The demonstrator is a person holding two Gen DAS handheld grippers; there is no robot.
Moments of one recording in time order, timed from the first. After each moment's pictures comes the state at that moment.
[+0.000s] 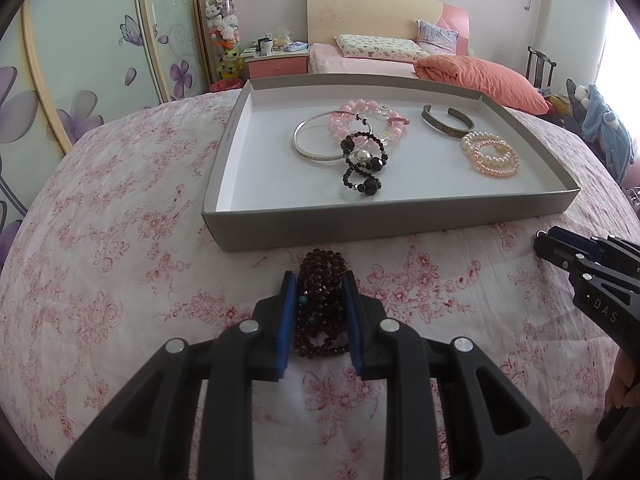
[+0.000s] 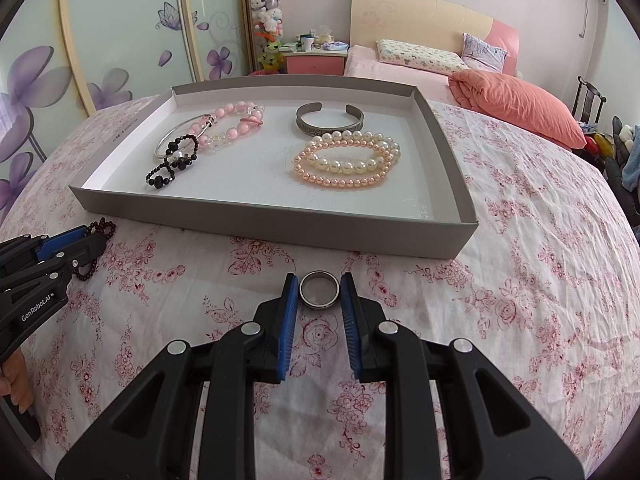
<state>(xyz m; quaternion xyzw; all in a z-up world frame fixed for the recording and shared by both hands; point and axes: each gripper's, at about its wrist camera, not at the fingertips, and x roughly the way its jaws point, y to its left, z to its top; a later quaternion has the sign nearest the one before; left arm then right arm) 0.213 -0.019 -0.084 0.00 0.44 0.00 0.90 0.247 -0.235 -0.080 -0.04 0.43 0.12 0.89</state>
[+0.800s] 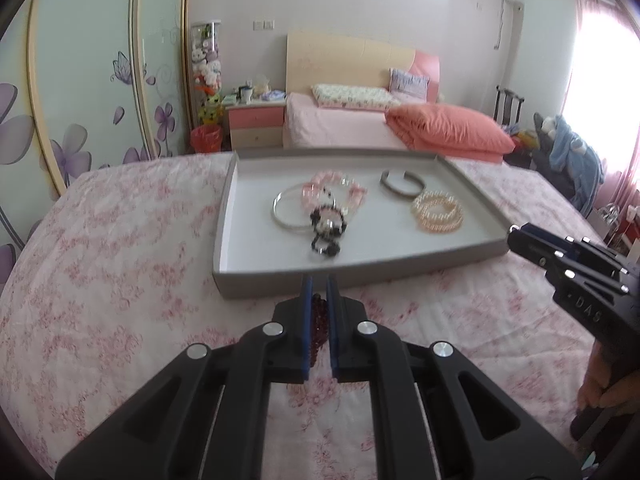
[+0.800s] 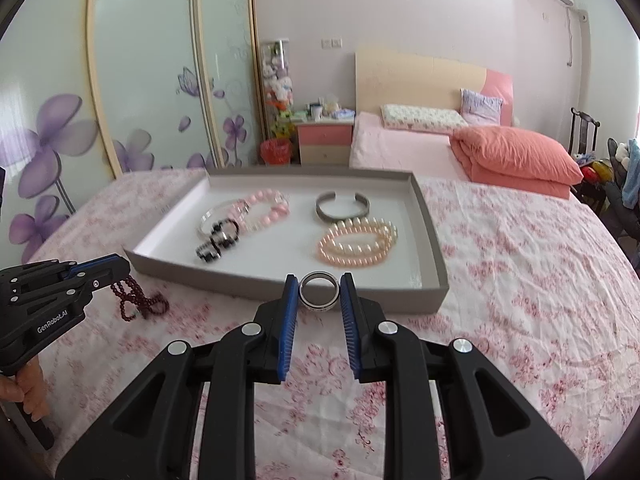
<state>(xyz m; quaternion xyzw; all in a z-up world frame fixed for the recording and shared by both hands) 0.181 -0.017 -0.027 -0.02 0.34 -0.05 0.94 0.215 -0.242 -0.019 0.00 0.30 0.14 0.94</state>
